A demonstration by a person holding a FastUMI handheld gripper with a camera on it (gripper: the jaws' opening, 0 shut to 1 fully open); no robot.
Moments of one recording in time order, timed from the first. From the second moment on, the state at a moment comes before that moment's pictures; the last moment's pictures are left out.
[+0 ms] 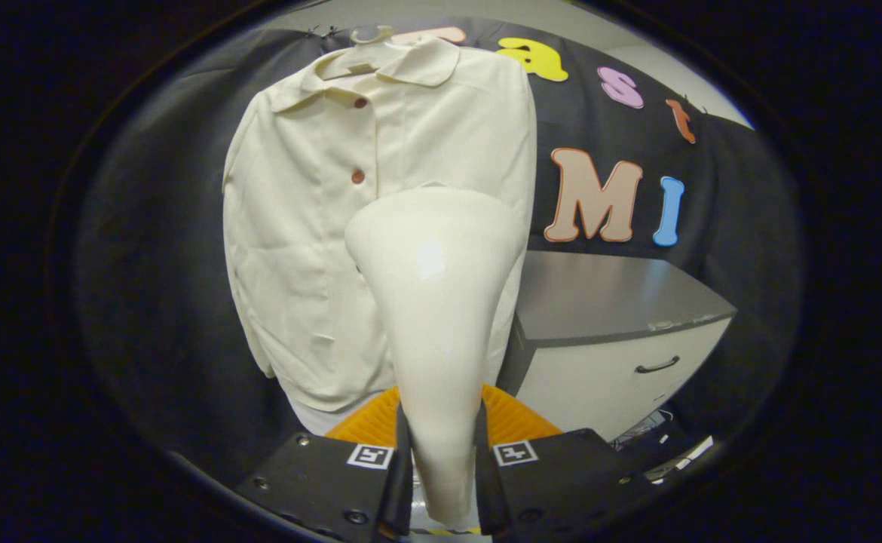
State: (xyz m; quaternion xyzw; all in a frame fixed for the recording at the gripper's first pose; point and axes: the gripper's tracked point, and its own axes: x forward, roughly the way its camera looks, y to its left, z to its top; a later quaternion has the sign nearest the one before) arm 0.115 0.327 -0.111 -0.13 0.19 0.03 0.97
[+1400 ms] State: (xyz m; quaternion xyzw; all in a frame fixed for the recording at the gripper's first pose) arm -0.072 0.161 -0.008 -0.05 0.08 0.07 0.99
